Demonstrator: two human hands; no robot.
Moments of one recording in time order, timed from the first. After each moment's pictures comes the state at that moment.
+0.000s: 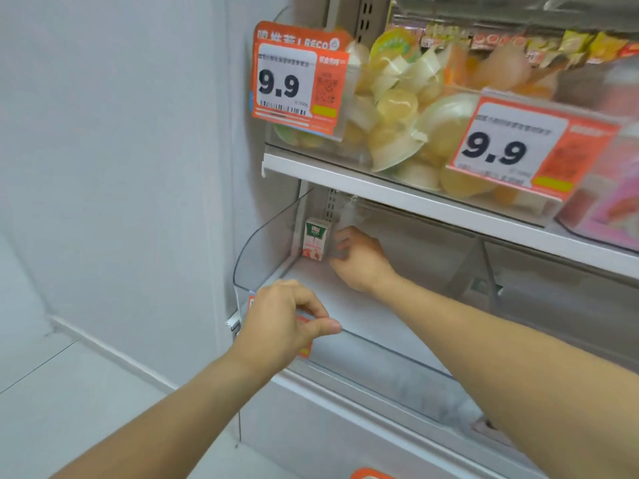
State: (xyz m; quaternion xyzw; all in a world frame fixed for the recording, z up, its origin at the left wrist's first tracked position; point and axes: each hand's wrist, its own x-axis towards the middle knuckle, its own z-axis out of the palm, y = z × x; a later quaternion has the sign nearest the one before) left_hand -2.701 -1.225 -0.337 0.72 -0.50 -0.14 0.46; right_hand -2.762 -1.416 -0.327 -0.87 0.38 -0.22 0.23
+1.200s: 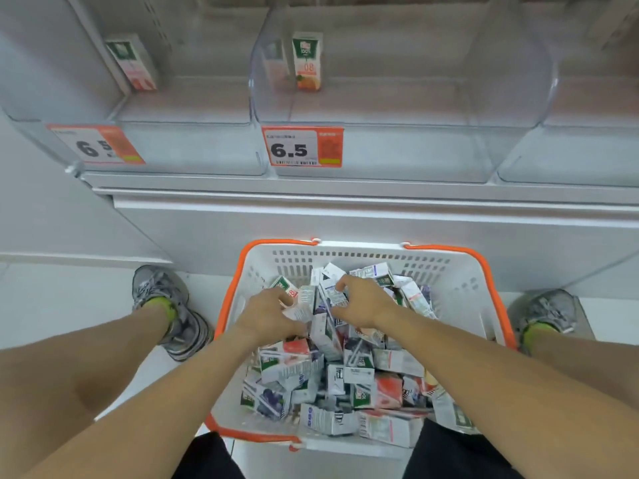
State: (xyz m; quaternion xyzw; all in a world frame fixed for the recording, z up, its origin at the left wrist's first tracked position) left_hand -2.942 -1.145 -0.522 0.78 -0.48 -0.40 0.08; right_hand -3.127 -1.224 -0.541 -0.75 0.53 0.08 0.39
